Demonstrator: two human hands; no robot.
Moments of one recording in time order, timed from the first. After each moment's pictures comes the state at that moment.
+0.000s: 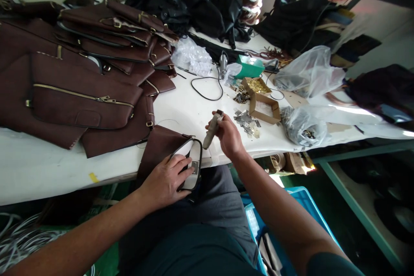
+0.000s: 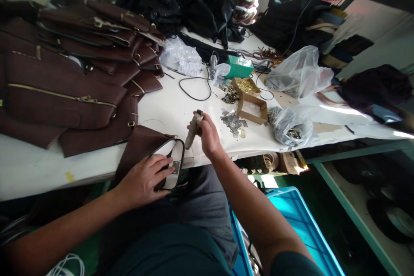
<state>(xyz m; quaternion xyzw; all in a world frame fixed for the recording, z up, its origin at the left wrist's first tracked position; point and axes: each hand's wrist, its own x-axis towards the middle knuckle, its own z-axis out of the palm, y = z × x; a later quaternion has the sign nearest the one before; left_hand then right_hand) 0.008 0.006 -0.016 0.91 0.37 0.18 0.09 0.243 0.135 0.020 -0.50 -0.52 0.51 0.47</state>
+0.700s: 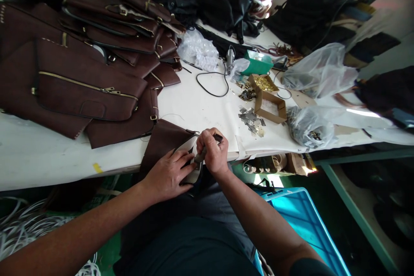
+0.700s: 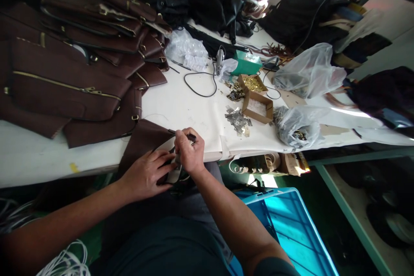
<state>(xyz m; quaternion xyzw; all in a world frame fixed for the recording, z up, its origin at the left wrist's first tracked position) 0.006 0.006 -0.020 0.91 0.38 0.18 0.07 0.181 0.064 0.016 -0.46 -0.51 0.49 0.54</state>
